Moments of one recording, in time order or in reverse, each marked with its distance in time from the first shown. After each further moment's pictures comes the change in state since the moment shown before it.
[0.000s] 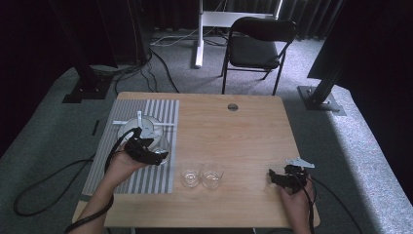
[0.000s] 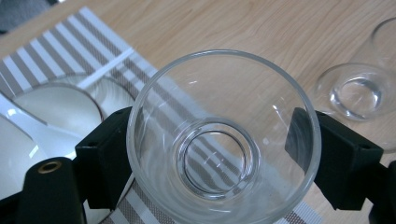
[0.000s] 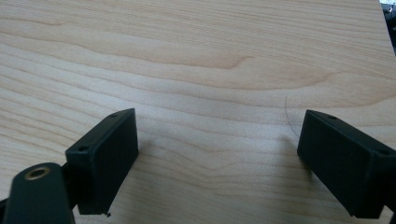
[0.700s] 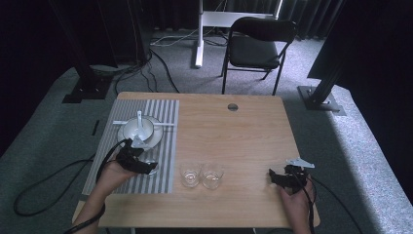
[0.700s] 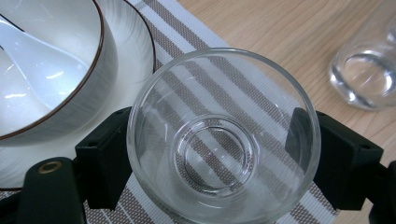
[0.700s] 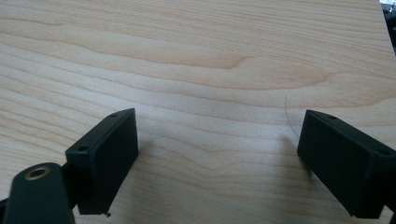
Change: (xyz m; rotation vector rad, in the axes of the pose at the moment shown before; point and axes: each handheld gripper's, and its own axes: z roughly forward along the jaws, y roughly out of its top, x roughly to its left) left arm 0.017 -0.052 0.022 0.094 -0.010 -0.046; right arm 0.000 0.000 0.000 0.000 0.000 0.000
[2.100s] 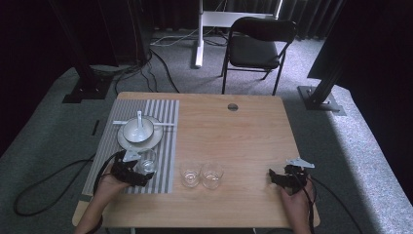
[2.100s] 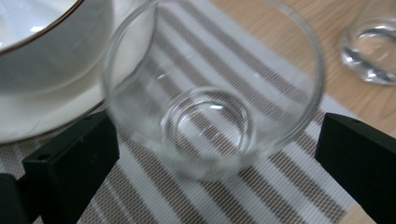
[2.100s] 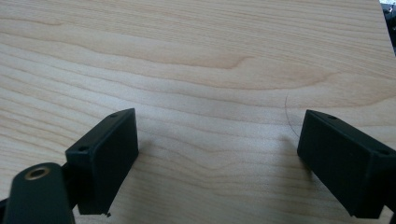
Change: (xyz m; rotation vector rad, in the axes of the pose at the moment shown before) left arm -0.003 -0.046 0.009 -0.109 0.021 -0.039; right arm 0.000 0.000 0.000 0.001 0.000 0.000
